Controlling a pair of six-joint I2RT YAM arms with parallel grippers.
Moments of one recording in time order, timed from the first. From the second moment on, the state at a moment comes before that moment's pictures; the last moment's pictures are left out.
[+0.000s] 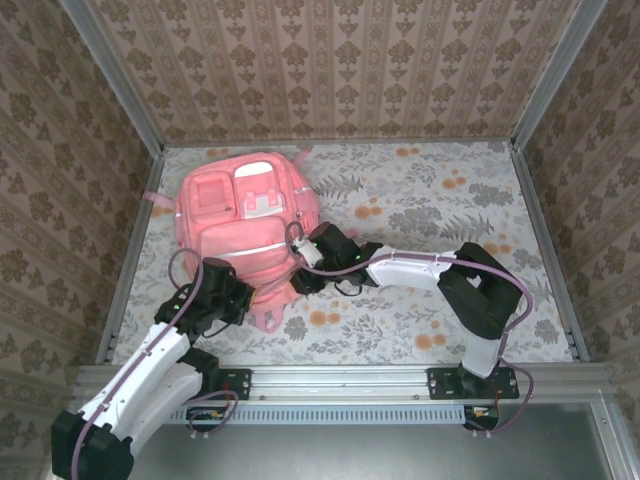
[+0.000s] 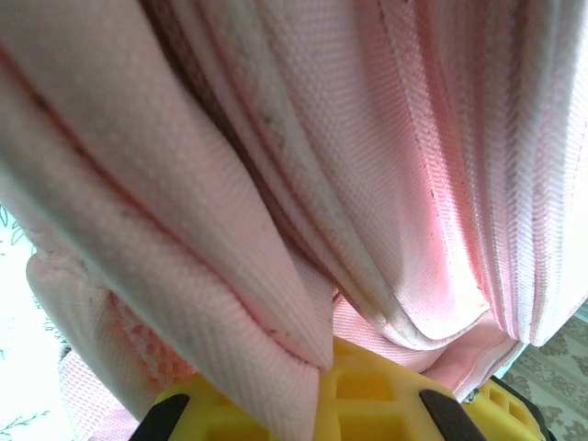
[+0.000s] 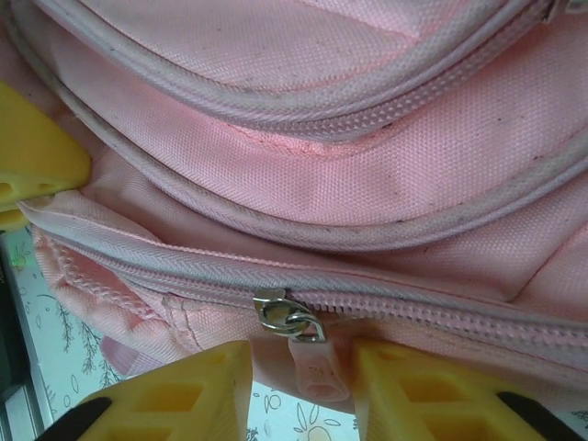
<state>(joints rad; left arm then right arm) -0.44 0.70 0.43 -0.62 0.12 -1.57 0.86 1.80 1.09 -0.11 -0.31 0.23</state>
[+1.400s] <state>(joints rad) -0.43 0.60 0.45 -0.68 0.16 -1.45 0.67 1.93 1.29 -0.29 0.05 0.22</state>
